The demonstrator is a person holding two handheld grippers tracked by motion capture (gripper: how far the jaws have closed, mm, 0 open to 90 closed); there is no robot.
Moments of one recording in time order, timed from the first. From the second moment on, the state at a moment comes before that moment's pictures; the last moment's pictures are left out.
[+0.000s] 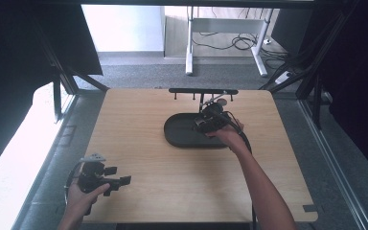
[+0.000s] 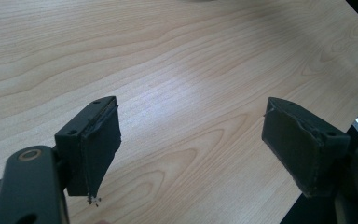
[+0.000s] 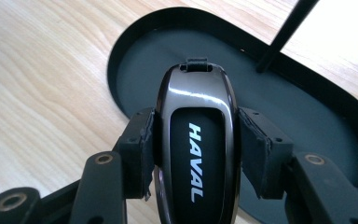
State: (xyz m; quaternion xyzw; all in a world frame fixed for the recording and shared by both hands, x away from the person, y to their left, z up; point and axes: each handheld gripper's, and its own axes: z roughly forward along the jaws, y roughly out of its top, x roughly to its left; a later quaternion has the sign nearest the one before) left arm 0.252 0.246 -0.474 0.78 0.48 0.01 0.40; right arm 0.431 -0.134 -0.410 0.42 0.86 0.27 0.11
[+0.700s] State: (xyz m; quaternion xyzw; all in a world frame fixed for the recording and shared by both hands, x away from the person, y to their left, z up) left arm 0.253 0.249 -0.473 0.77 0.49 0.02 0.41; right arm 0.460 -0.136 -0.425 0.44 0.85 0.26 0.13
